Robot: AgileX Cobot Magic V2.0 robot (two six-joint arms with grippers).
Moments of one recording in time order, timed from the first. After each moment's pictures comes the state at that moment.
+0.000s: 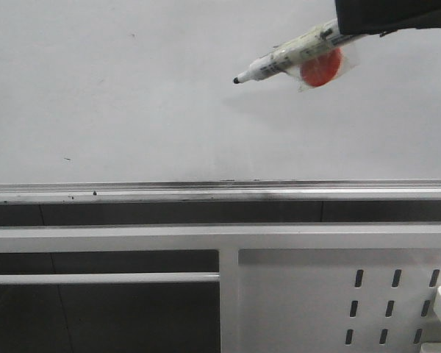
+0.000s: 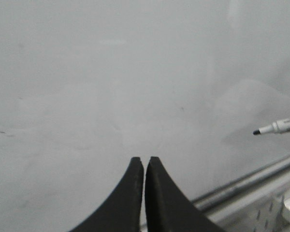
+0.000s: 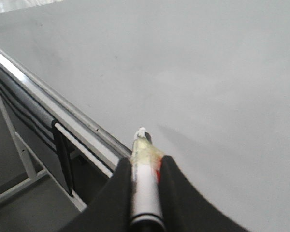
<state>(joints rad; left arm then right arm) -0.31 0.64 -0.15 0.51 -0.51 -0.52 0.65 0.83 -0.48 -0.20 -0.06 0.12</state>
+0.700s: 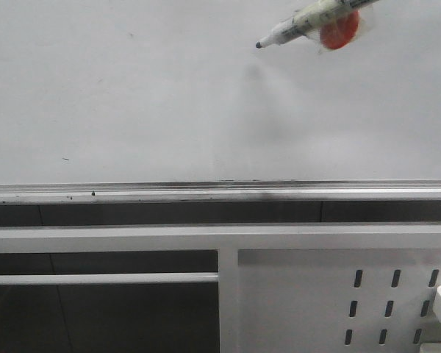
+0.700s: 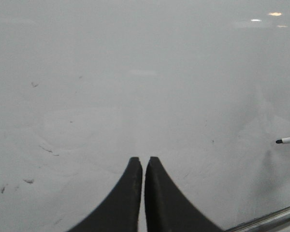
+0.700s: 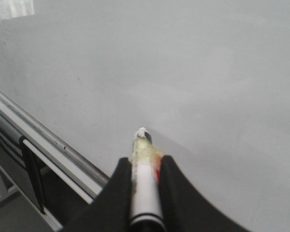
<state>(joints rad) -0.21 0.64 -0.13 0.47 -0.60 -0.52 0.58 0.84 -0.51 -0.23 -0.07 0.12</state>
